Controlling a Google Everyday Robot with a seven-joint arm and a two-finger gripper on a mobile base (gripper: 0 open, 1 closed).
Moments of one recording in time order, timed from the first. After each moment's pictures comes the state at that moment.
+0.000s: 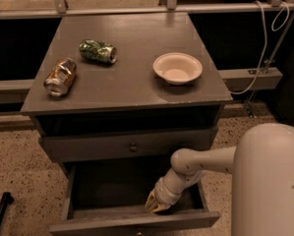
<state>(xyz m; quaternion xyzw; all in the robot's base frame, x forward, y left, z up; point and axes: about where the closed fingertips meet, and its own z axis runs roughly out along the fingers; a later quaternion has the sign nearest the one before) 0.429 -0.018 0.381 -0.79 0.53 0.29 0.14</state>
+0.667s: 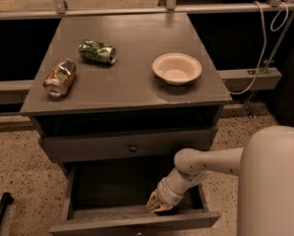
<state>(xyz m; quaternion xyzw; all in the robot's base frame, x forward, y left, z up) 0.418 -0.022 0.389 -0.78 0.53 0.30 0.14</state>
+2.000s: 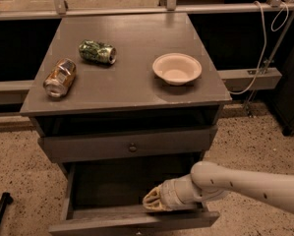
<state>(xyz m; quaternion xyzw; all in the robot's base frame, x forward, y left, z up) 0.436 -0.012 0.442 -0.73 0.55 0.24 0.32</state>
